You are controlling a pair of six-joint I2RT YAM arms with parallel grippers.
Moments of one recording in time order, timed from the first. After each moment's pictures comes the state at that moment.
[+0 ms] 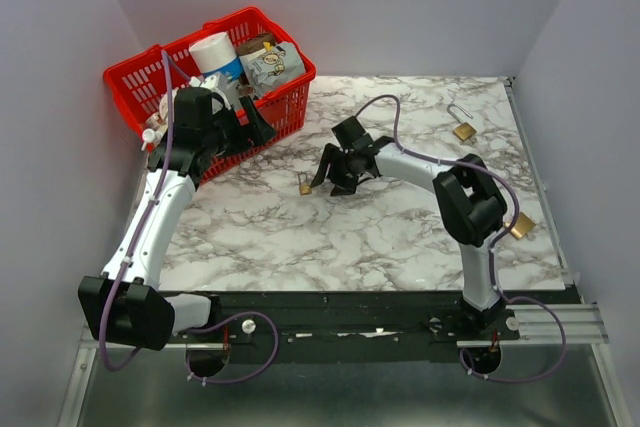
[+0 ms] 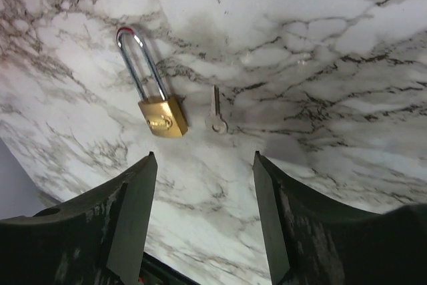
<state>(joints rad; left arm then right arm) -0.15 1.25 1.22 -0.51 0.29 -0.52 0.65 2.07 1.48 -0.40 -0.20 0.91</state>
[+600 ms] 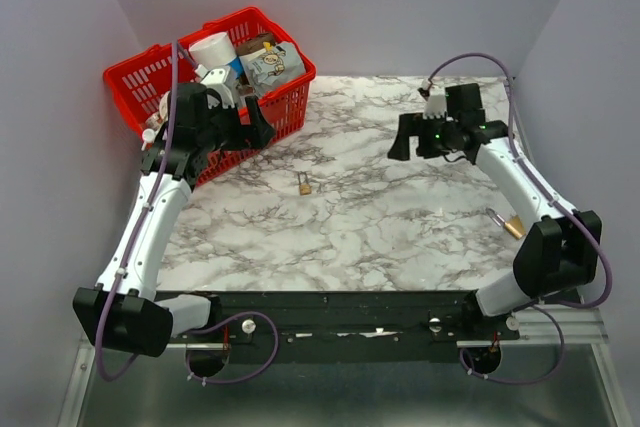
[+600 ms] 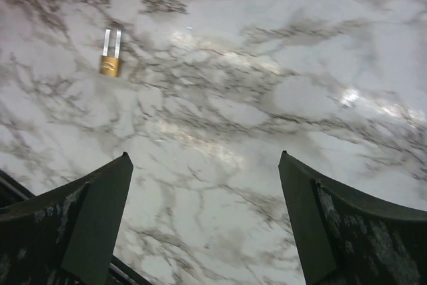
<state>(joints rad) -0.17 1.22 1.27 -0.52 0.33 -0.27 0.26 1.52 1.30 -0.55 -0.37 0.13</state>
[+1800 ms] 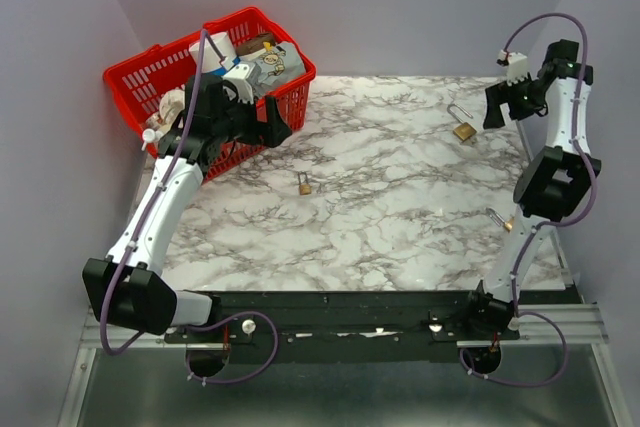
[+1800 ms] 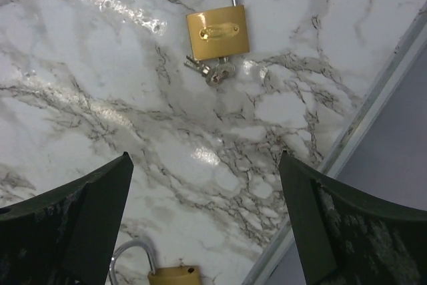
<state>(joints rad) -0.21 1.33 1.31 -0.46 0.45 -0.16 -0.34 2.18 2.22 -1.16 -0.46 -0.70</state>
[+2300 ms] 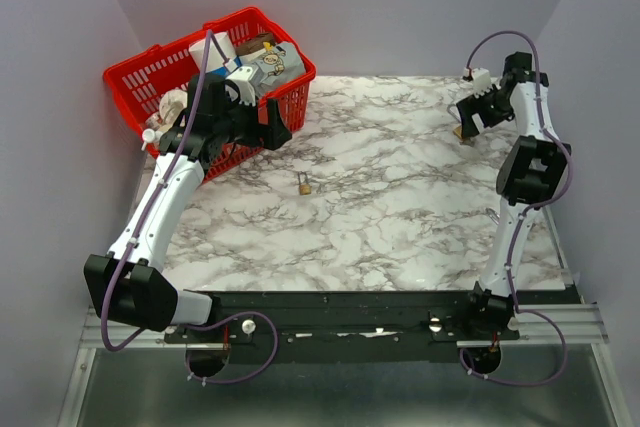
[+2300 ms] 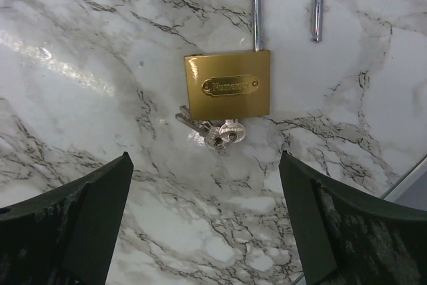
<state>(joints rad) -0.22 1.35 1.33 -0.51 0.45 -0.14 -0.22 2.39 2.27 -1.06 -0.35 -0.73</state>
